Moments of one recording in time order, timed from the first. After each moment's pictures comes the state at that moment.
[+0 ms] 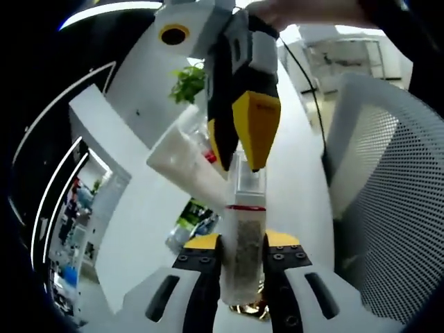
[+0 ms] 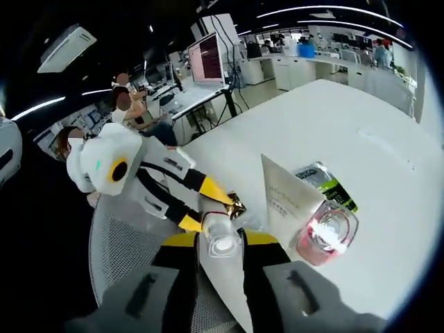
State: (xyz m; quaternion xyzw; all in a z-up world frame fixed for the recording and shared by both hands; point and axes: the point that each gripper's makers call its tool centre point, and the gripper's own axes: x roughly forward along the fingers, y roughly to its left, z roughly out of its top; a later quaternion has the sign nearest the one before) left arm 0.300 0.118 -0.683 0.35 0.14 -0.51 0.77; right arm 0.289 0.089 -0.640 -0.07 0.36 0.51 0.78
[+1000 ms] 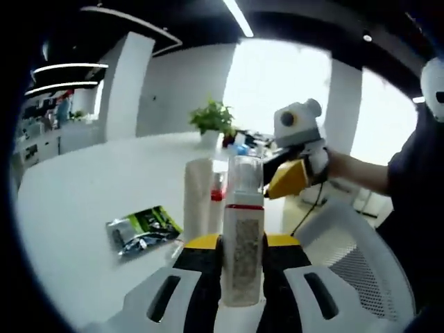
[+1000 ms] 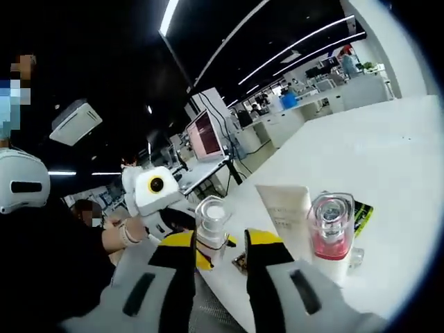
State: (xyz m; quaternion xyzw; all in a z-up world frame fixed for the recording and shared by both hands) left arm 0.283 0.104 -0.635 -0.04 0.19 -0.59 0.78; right arm 0.296 0.099 -0.600 0.17 0.19 0.50 0.83
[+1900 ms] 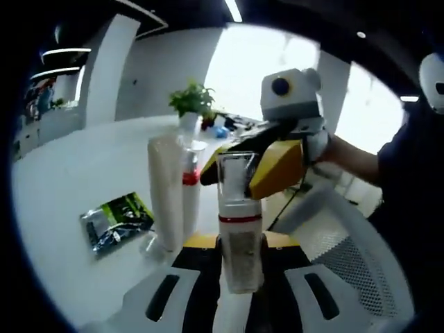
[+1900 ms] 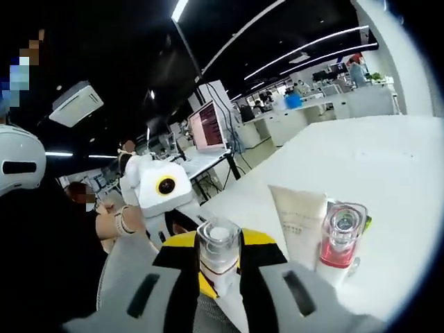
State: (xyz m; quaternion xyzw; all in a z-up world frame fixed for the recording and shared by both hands) left arm 0.266 0.081 -0.664 0.03 0.23 -0.63 0.74; right arm 0.291 0.110 -0.613 0.08 0.21 0.49 0.84
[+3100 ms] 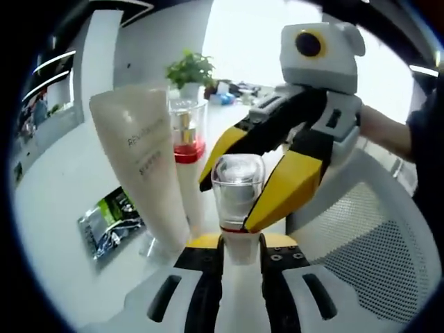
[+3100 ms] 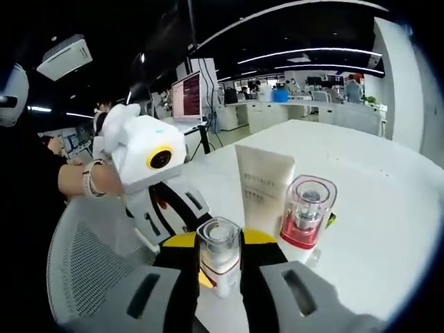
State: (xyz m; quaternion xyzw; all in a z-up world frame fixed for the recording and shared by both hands) left arm 0.289 0.052 -0.712 0.12 0.28 -0.61 0.74; right arm 0.306 0.077 -0.657 -0.05 0.21 0.44 0.87
